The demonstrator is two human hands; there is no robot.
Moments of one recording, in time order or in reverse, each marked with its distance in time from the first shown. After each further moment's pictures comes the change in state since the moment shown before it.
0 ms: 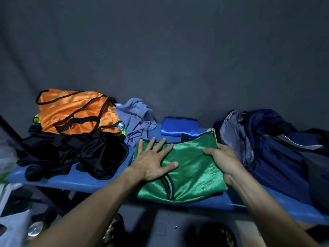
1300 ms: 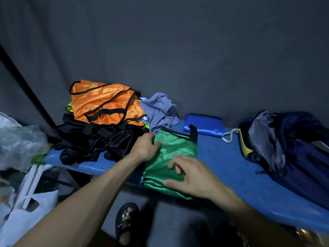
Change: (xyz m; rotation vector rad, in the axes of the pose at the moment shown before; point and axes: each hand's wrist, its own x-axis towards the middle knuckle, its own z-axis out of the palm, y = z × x) left_hand -0.032 -0.063 -0.030 -0.630 0.206 -0.452; right_hand -0.036 0.038 0.105 -1.071 -0.497 -0.917
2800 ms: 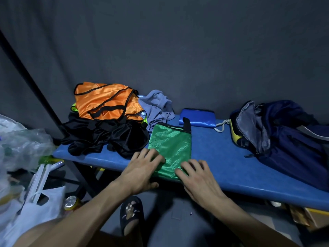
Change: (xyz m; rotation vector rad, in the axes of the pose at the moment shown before) left_hand -0.113 -0.032 0.018 0.728 -0.038 0.584; right_hand -0.075 0.006 0.046 -0.595 0.252 -0.134
